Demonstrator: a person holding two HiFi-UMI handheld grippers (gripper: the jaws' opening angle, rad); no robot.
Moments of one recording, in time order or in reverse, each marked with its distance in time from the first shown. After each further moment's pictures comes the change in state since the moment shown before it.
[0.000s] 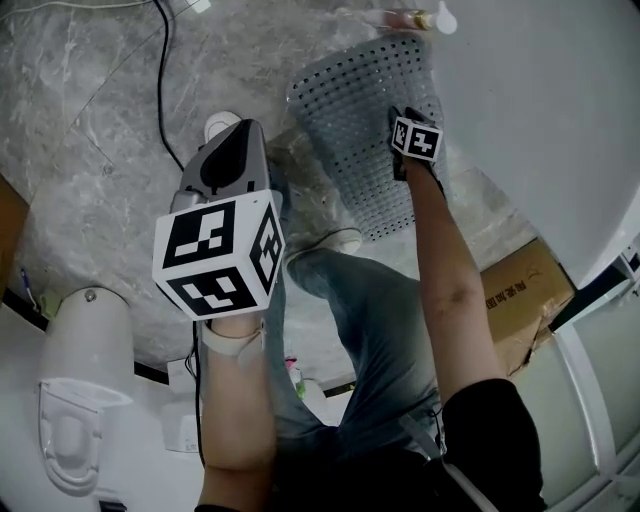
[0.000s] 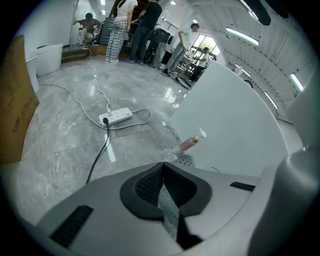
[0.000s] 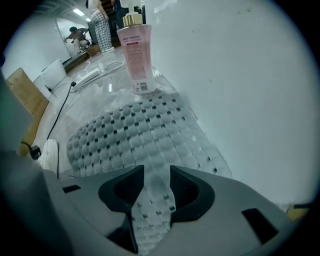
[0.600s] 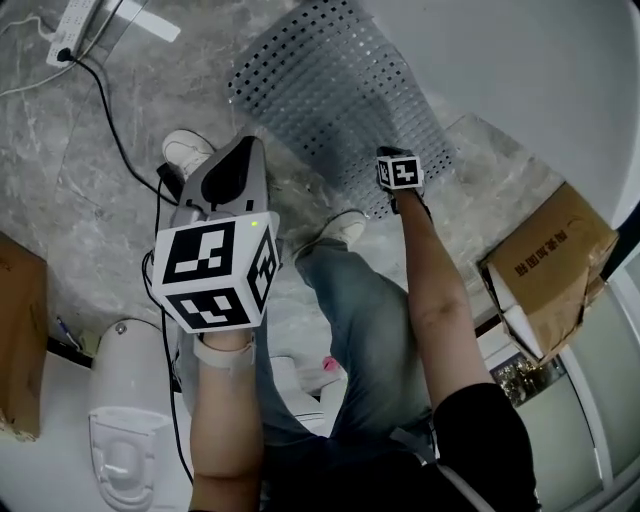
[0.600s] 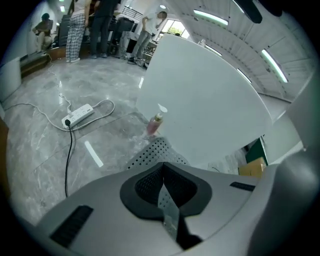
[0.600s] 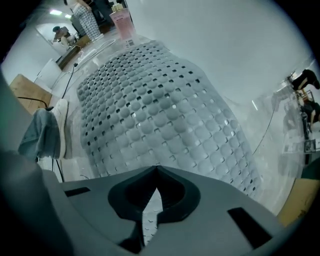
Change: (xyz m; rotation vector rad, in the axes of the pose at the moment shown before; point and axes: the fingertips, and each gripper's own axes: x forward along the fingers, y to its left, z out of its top) left arm 0.024 -0.129 -0.069 0.275 0.130 -0.180; right arm -0.022 -0.038 -0.244 0.098 0.241 0.100
